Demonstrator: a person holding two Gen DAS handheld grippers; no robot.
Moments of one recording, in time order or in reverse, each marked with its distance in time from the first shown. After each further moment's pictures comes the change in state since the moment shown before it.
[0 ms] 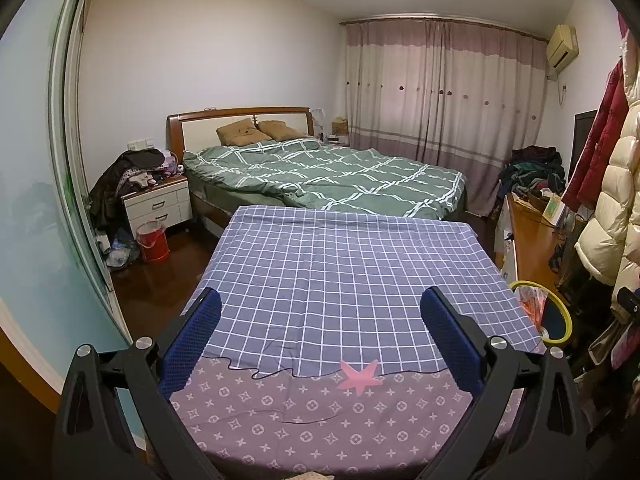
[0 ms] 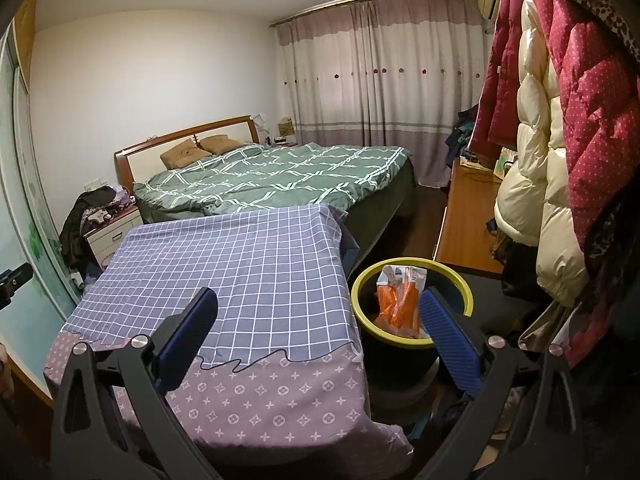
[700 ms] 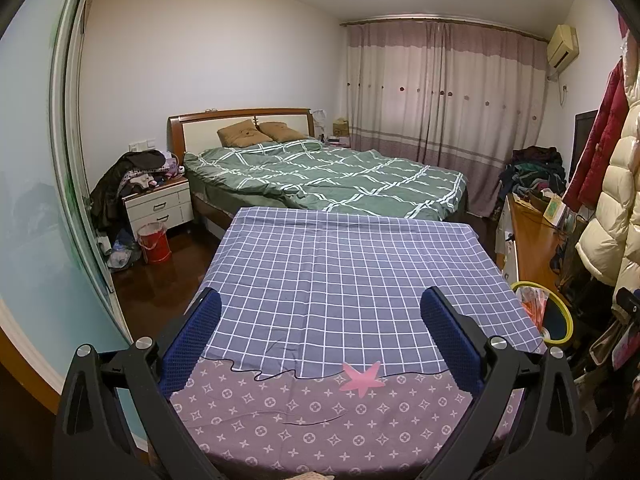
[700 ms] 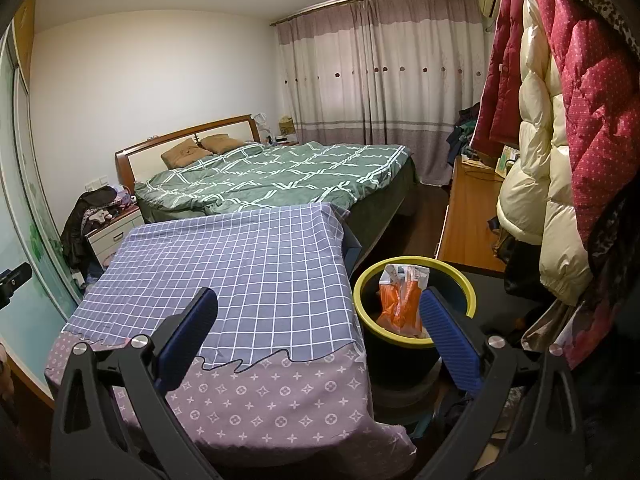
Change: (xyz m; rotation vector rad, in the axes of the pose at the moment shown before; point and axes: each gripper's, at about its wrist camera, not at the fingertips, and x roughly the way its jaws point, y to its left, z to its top) left arm 0.001 -0.001 0.000 -0.003 -0.006 0.006; right arm 0.001 -0.001 -0.001 0.003 0.002 0.006
